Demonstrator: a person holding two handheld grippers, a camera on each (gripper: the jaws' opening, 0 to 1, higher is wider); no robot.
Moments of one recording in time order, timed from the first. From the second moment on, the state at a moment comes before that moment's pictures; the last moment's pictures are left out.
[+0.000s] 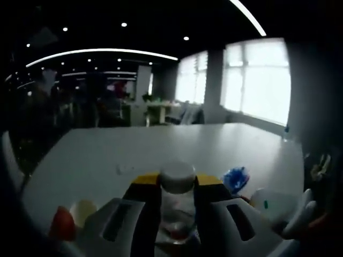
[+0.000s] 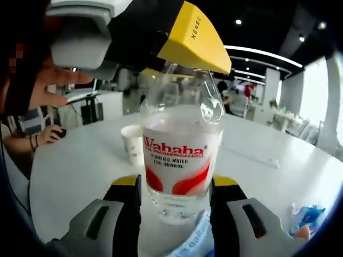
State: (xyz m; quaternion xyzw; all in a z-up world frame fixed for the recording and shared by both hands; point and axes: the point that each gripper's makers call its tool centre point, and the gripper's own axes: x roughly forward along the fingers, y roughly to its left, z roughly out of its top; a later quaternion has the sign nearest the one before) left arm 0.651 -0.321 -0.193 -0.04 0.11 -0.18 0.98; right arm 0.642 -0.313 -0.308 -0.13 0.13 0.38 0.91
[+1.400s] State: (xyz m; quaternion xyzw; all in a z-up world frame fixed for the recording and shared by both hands) left arm 0.603 -0.345 -0.148 0.01 0.06 -0.36 0.93; right arm 0.574 -0.315 -0.263 -0.05 0.12 0.56 0.82
